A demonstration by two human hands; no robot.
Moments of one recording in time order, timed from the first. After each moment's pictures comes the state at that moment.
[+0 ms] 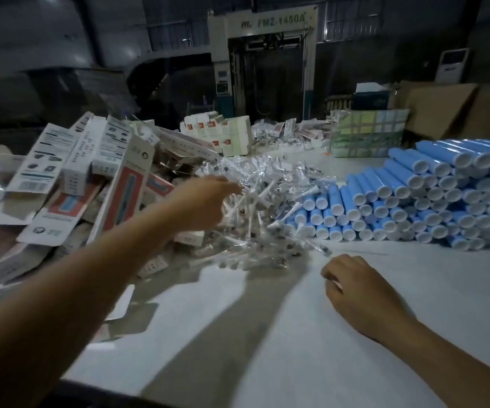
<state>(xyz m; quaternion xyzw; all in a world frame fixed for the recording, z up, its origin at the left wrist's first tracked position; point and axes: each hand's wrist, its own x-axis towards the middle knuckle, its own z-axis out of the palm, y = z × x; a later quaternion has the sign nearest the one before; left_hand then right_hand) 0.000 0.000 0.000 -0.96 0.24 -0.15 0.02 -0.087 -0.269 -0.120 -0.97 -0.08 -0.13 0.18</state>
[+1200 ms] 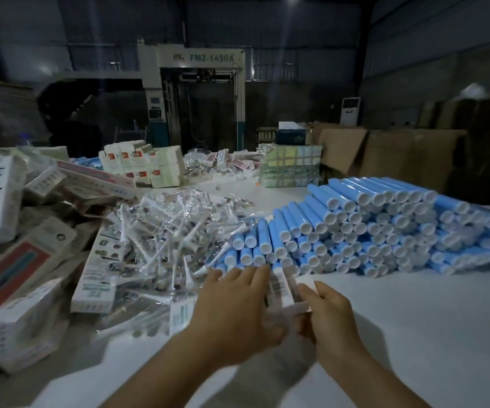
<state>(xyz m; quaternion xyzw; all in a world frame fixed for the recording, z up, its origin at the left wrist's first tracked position) -0.048 -0.144 -0.065 -0.94 0.30 -0.16 0.01 -0.082 -0.291 -0.099 -0.62 0.17 -0.17 0.75</state>
